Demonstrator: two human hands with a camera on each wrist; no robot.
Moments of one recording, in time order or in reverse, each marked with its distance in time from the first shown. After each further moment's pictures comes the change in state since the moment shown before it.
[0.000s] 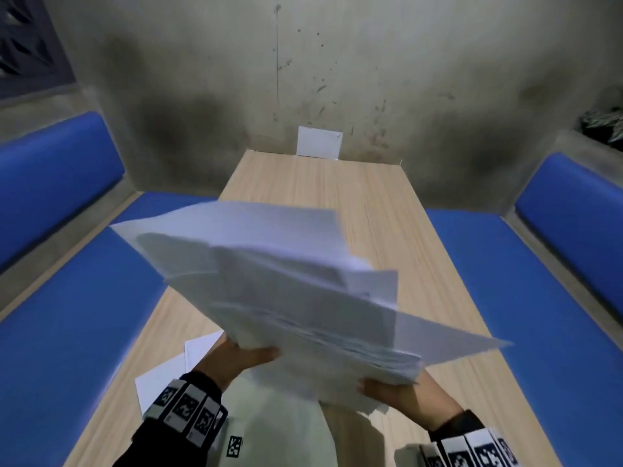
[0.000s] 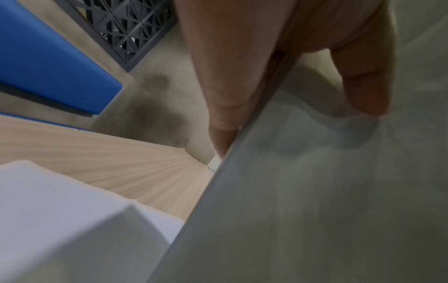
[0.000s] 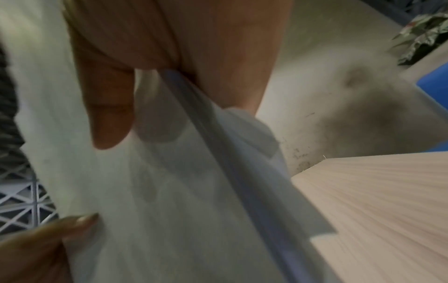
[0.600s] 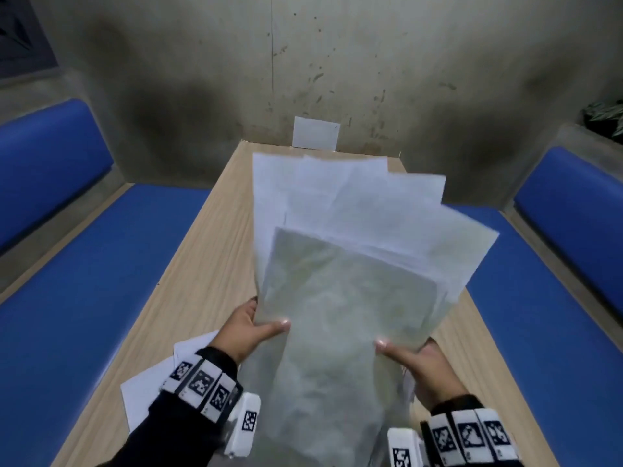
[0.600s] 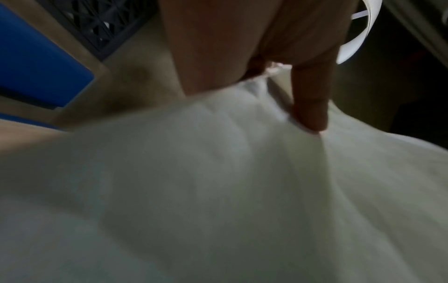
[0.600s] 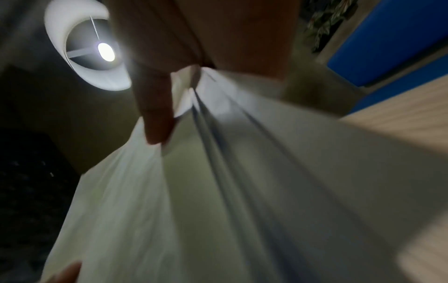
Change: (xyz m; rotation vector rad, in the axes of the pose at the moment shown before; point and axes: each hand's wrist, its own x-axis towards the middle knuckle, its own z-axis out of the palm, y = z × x) left_hand 0.046 0.013 0.016 0.033 0.037 0.047; right_hand 0.046 0.032 -0.030 0.501 0.235 -0.042
